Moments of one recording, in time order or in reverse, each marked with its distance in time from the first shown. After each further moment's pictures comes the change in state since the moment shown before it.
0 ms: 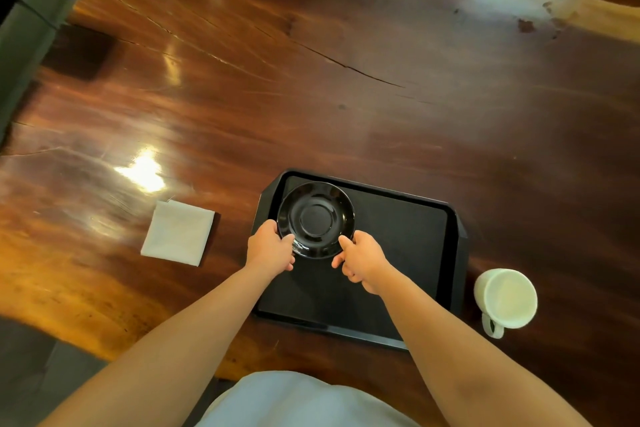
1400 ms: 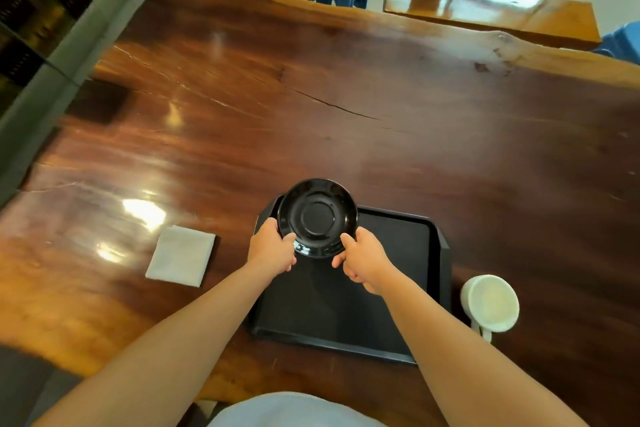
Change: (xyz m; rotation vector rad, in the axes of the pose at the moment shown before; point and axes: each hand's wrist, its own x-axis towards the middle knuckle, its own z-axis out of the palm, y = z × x) left_hand -0.028 0.031 -0.016 -0.031 0.019 0.150; right_hand -0.041 -0.020 -0.018 0.033 0.055 -0.191
